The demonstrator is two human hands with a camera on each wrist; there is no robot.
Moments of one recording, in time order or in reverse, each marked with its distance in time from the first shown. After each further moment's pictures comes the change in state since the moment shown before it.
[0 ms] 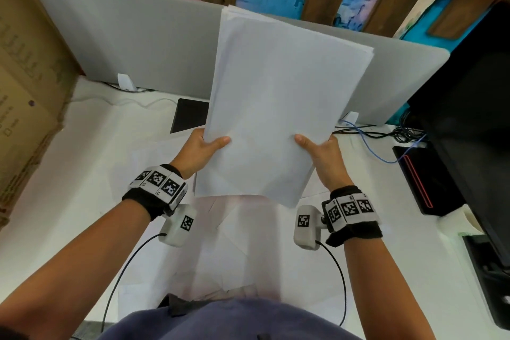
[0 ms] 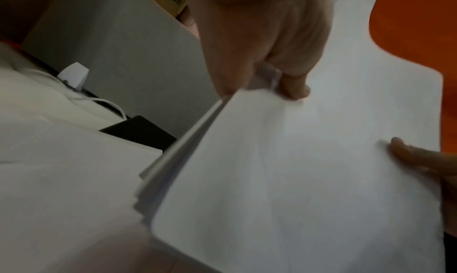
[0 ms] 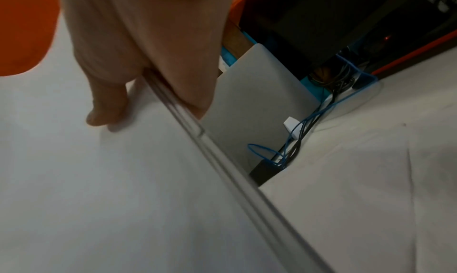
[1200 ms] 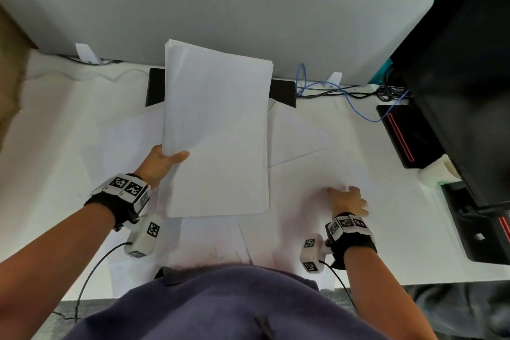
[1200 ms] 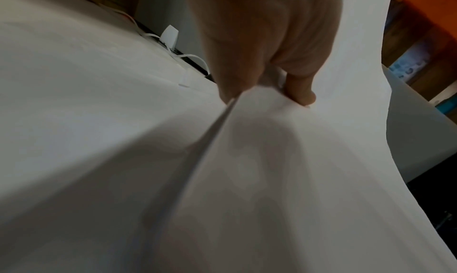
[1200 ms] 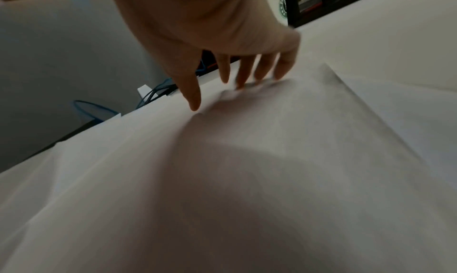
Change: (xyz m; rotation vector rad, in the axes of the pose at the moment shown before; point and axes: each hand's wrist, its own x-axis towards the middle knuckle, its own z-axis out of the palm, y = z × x) left_hand -0.033 -0.087 -0.026 0.037 0.050 -0.362; right_hand -0.073 0.154 -0.112 -0.624 0.712 0.845
